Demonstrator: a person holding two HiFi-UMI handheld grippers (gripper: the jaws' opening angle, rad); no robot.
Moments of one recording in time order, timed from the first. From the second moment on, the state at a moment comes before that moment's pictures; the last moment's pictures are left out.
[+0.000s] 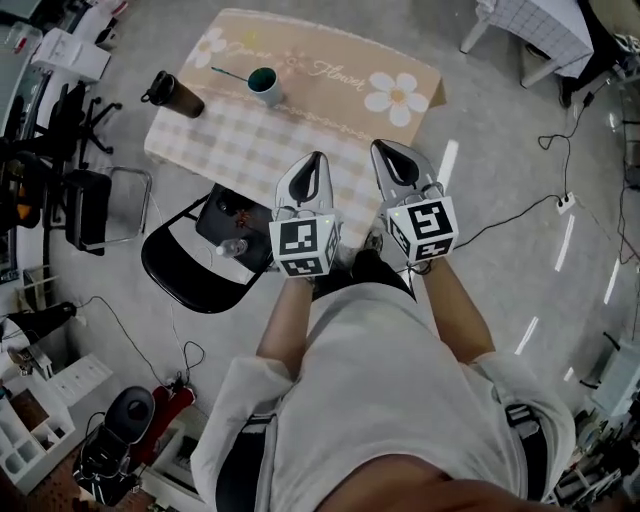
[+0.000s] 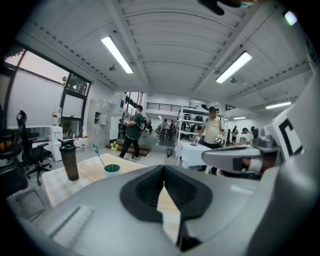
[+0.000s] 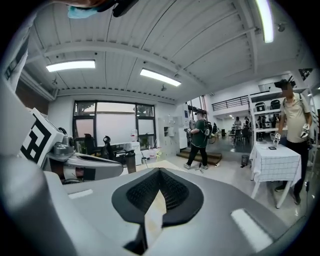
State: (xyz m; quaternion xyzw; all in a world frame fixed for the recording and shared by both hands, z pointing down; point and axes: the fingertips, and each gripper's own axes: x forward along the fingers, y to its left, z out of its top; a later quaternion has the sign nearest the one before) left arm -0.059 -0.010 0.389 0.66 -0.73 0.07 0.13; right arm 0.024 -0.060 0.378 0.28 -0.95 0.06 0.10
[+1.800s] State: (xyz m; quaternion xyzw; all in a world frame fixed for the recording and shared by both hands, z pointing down) left arm -0.350 -0.063 0.463 0.60 -0.77 0.06 0.19; right arm -0.357 -0.137 0.428 0.15 -0.96 -0.02 0.22
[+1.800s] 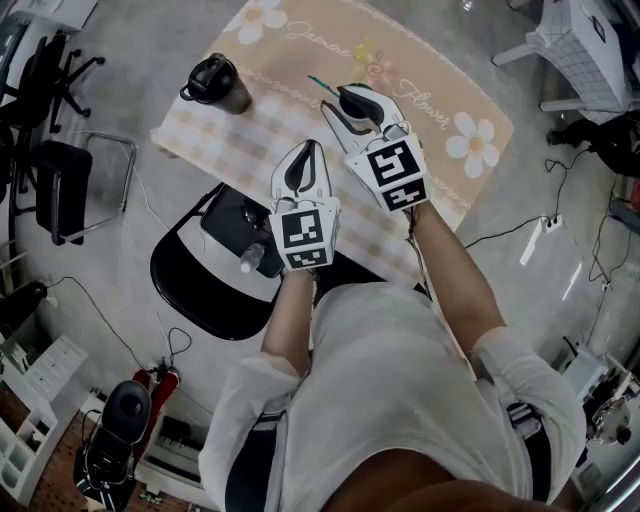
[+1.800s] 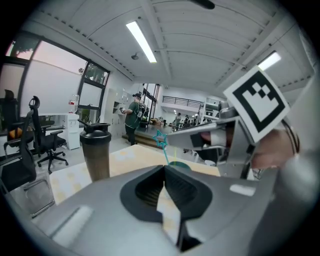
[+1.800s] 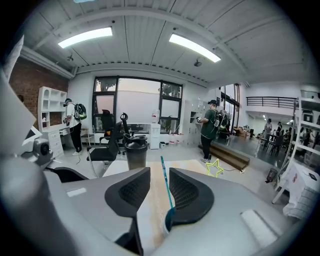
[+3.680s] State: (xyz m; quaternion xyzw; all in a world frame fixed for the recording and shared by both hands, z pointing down) left arm -0.160 -0.162 0.459 0.76 -0.62 0.10 0.16; right arm -0.039 -0.227 0.403 0.44 -0.87 0.21 0.05
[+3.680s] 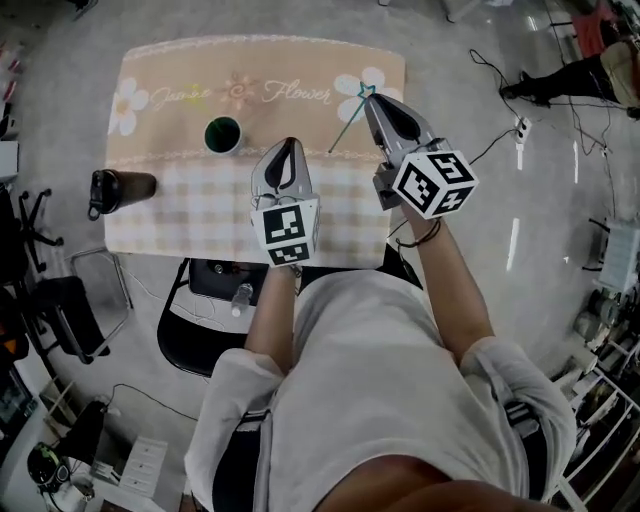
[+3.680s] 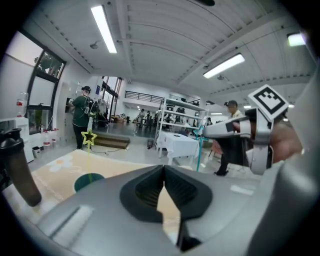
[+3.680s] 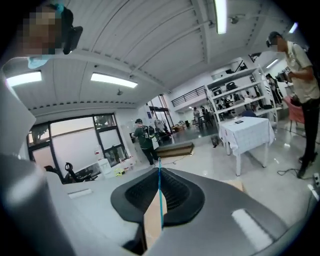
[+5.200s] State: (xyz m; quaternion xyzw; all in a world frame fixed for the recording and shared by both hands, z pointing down) left arm -0.129 -0.173 0.497 0.76 -0.60 0.16 0.19; right arm 0.056 -0.216 0.565 0.50 -0.79 0.29 0.19
